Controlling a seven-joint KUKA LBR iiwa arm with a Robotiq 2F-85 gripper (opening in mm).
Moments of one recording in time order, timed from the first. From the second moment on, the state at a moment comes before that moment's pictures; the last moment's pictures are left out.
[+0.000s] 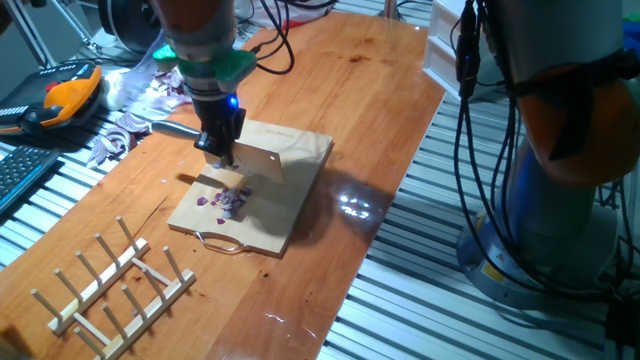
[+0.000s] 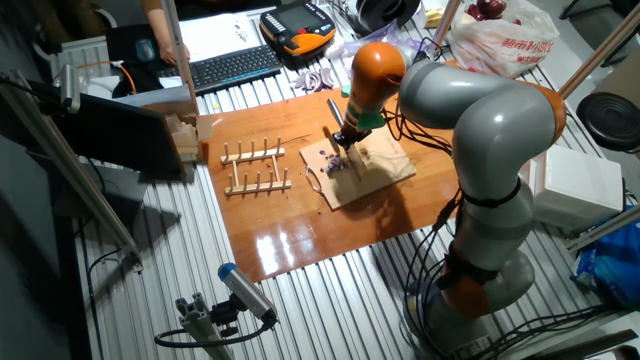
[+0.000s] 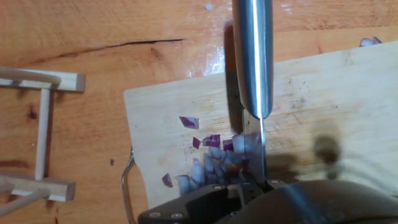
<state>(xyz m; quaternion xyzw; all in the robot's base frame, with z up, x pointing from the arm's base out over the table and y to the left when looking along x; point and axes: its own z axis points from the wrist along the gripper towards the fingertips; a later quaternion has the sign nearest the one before) 0.547 0.100 0.126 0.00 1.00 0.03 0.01</state>
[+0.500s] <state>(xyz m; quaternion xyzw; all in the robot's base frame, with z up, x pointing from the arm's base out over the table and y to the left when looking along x) 0.555 0.094 0.128 0.02 1.00 0.05 -0.01</state>
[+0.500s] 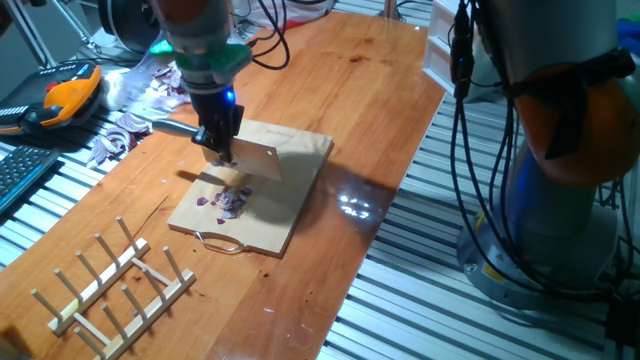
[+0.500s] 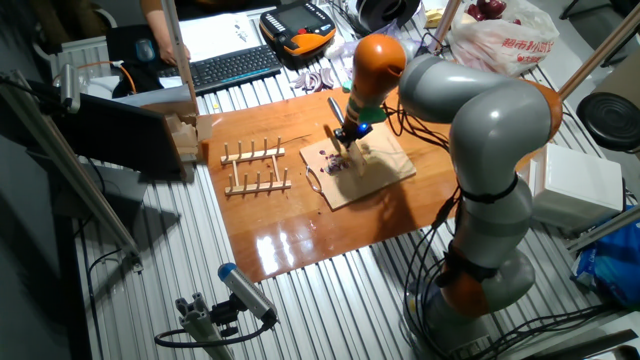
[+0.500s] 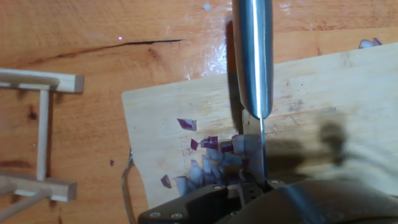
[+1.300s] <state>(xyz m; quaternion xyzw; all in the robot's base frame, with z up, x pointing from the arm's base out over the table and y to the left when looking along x) 0.565 0.083 0.133 0.14 0.99 0.09 -0.02</state>
